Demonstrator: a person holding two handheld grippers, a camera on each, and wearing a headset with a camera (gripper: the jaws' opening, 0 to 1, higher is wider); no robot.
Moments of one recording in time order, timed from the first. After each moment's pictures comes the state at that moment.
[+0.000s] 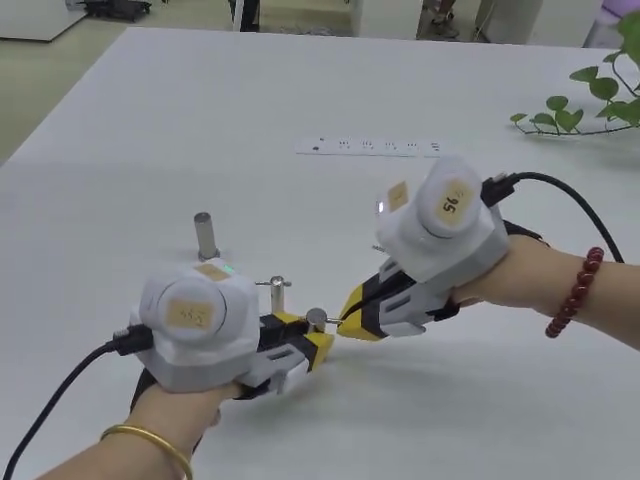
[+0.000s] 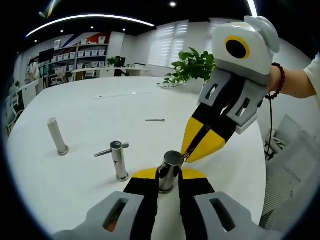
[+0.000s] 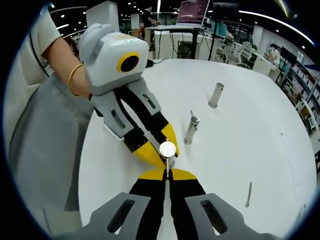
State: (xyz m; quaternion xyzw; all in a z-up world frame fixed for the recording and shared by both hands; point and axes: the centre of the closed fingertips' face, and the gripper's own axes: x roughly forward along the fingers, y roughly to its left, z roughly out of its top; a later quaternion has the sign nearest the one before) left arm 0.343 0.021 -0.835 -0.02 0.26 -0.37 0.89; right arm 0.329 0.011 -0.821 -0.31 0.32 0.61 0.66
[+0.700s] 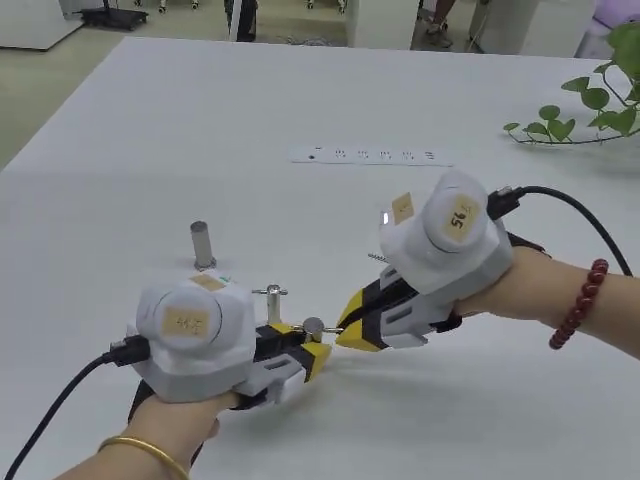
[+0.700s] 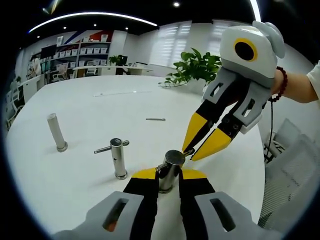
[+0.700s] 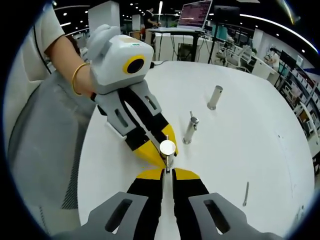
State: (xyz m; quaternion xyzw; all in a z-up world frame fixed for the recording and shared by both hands) left arm 0.343 0.020 -0.837 -0.03 0.27 -0.36 0.89; right arm 0.330 0.004 -0.817 -0.31 0.30 0.61 0.67
